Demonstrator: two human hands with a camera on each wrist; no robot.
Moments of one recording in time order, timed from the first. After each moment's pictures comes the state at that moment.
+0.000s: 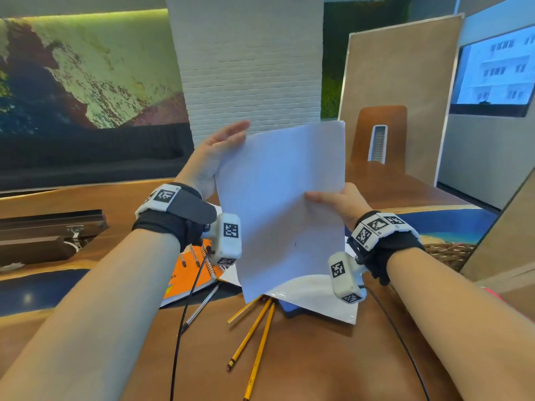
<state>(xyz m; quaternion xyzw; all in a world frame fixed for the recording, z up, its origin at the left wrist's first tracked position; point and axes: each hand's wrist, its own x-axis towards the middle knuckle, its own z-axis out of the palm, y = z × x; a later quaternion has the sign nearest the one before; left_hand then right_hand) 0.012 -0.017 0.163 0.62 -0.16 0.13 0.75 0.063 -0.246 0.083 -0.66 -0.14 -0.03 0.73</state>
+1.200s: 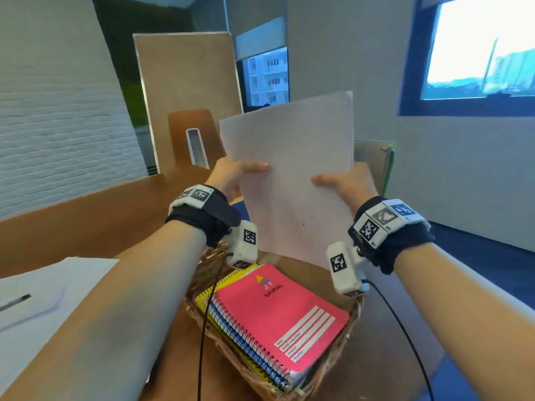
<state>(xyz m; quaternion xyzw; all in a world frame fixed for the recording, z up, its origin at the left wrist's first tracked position) 0.095 -0.420 0.122 0.65 -0.21 -0.13 0.72 -0.037 -0.574 0.101 -0.69 0.20 -0.36 0.59</state>
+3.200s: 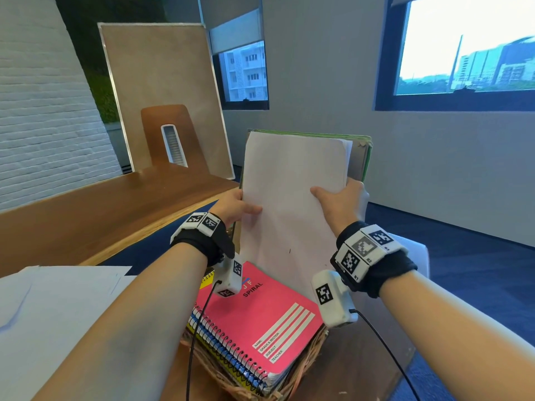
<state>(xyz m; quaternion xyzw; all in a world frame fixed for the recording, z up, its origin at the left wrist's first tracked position) 0.104 -0.454 0.052 0.77 -0.26 -0.20 0.54 -0.060 -0.577 0.067 -0.69 0.29 -0.45 0.49</state>
